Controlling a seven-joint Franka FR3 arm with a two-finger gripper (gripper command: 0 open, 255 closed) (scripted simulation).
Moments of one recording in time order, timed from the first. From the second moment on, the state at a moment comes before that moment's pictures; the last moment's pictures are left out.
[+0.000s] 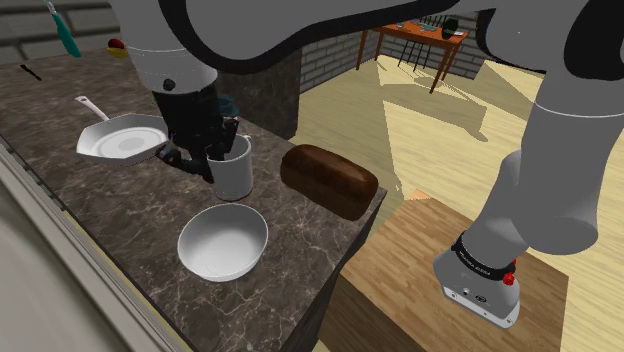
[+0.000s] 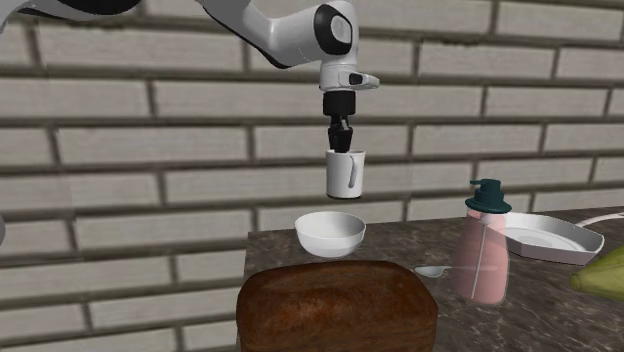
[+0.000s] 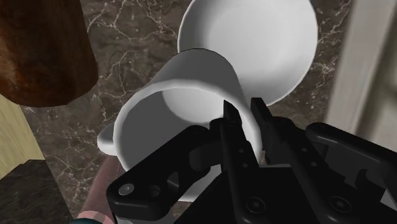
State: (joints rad) arm 0.39 0.31 0.50 -1.49 -0.20 1.72 0.77
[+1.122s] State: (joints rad) arm 0.44 0.36 0.51 -1.60 -0.23 1.86 0.86
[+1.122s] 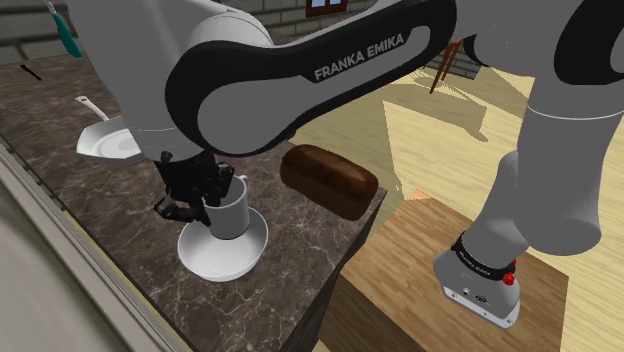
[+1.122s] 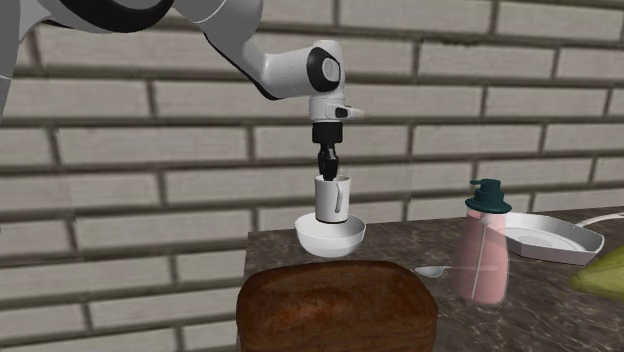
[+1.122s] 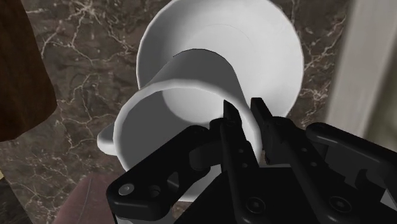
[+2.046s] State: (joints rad) arm 0.44 0.37 0.50 -1.63 -0.24 1.91 0.87
